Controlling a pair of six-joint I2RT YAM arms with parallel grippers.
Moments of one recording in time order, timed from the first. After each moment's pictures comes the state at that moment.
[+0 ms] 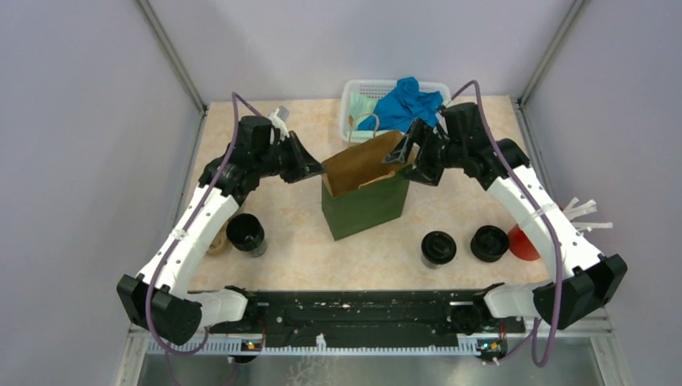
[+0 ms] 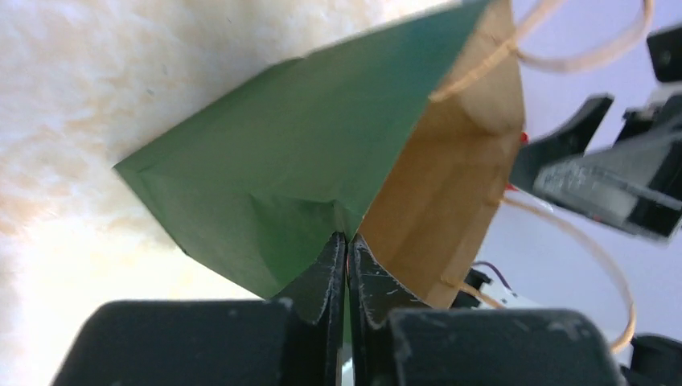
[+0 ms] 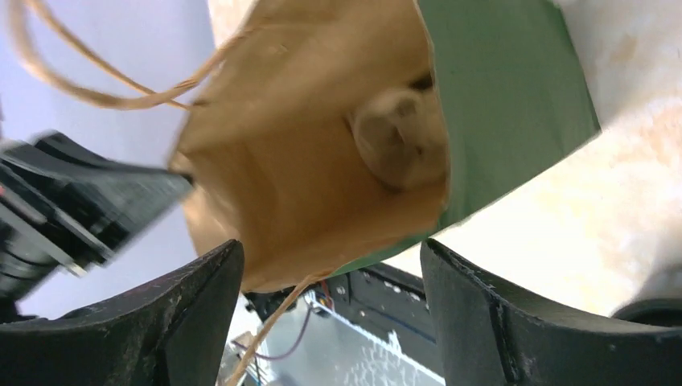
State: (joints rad) left arm -0.39 1.25 1.32 -0.63 0.36 -0.74; right arm 0.46 1.30 1.40 -0.84 -0.31 0.86
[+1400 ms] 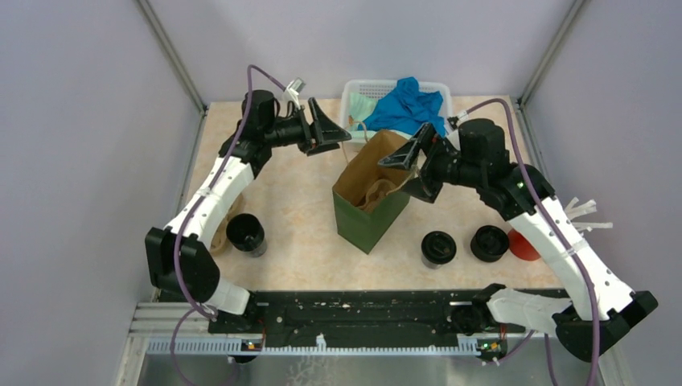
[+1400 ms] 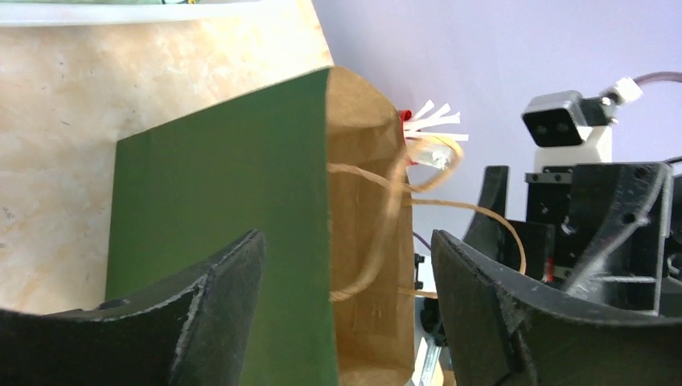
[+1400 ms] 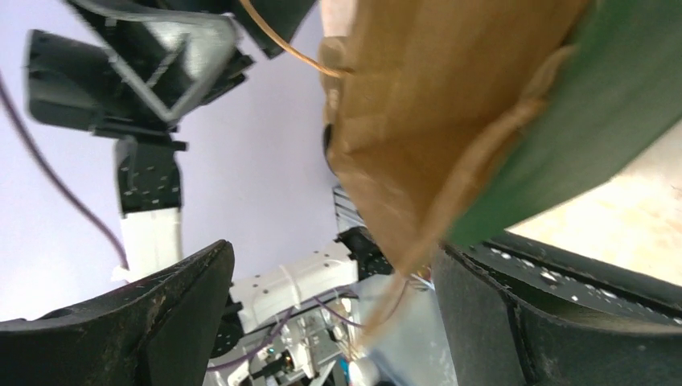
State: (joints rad) left arm -0.30 1.47 1.36 -0.21 0.82 -0.81; right arm 0.57 1.10 1.35 -0.77 -0.32 1.17
